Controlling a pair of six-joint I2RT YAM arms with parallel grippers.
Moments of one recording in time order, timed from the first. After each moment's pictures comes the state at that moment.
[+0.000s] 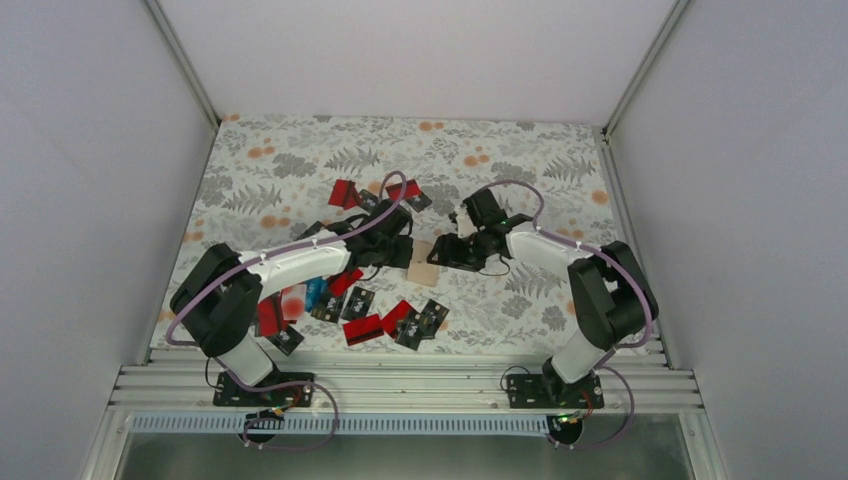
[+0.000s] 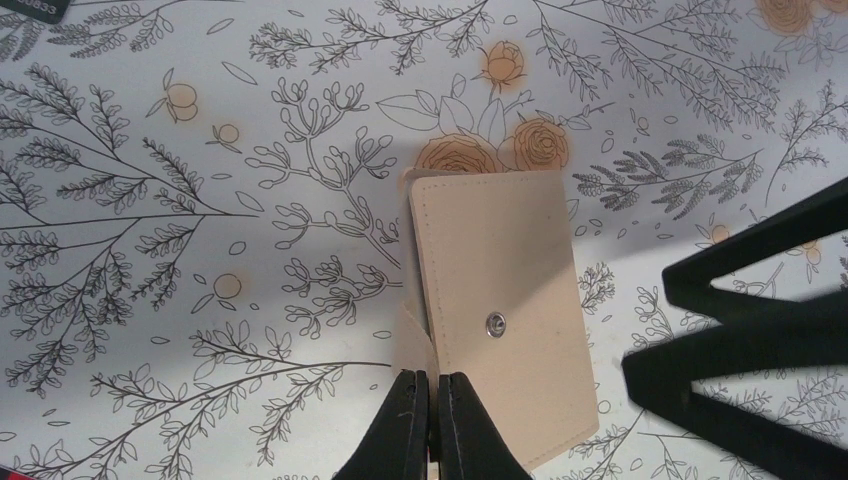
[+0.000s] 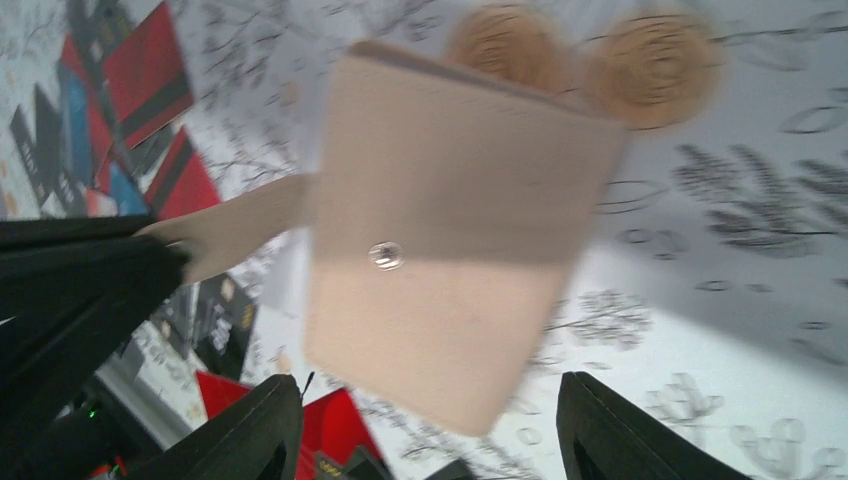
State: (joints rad) left arm -0.79 1.62 1.03 -0.38 -0.03 -0.57; right arm 0.52 1.64 0.95 -0.43 -0.49 0.52
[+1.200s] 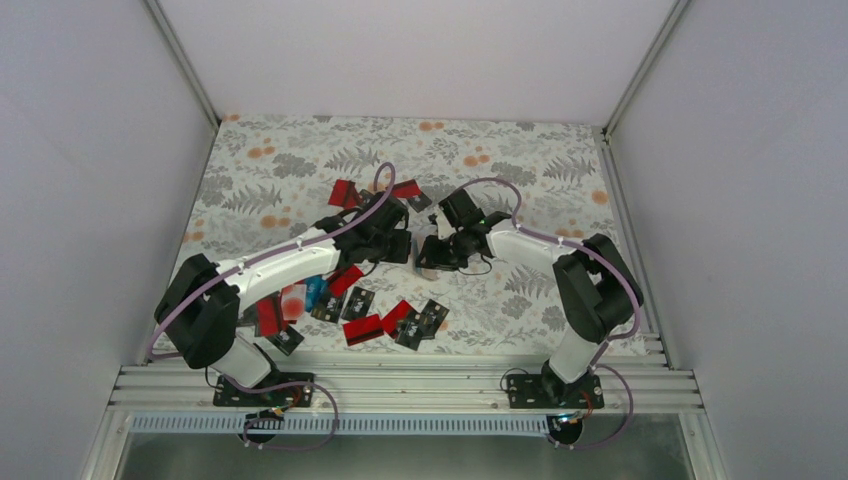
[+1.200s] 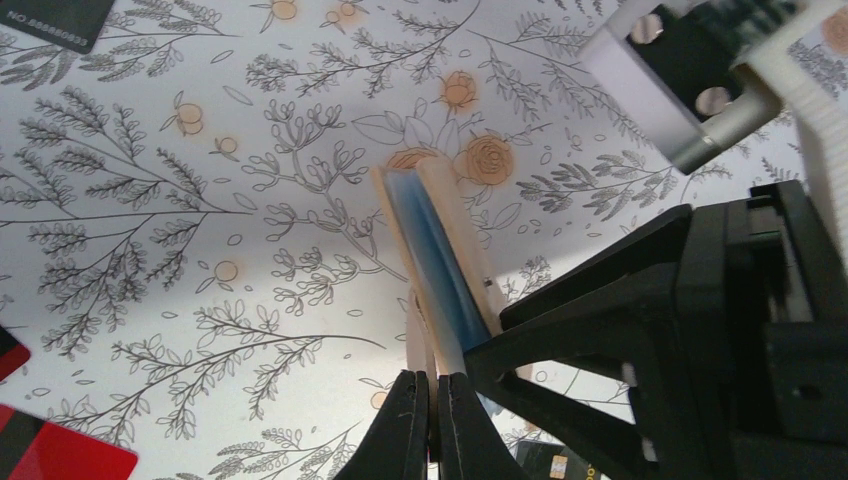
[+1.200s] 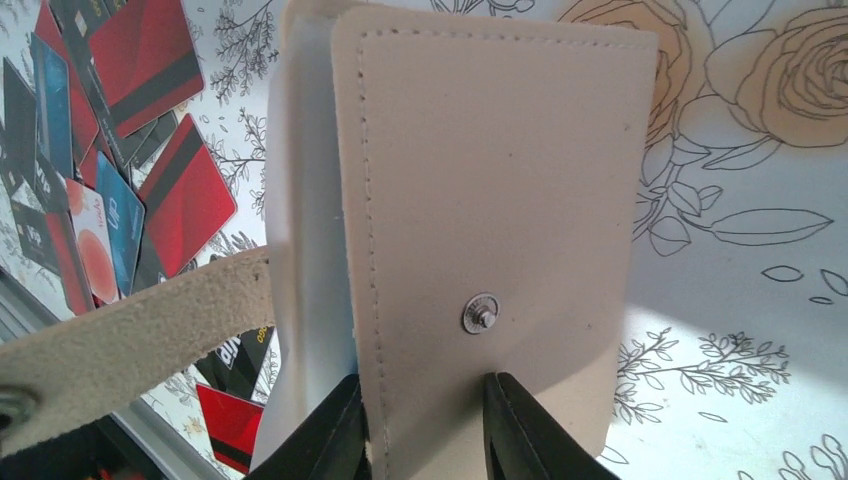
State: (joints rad) left arm -0.79 1.54 1.08 -0.48 0.00 -0.59; right arm 0.62 1.72 1.04 -0.44 -0.43 0.57
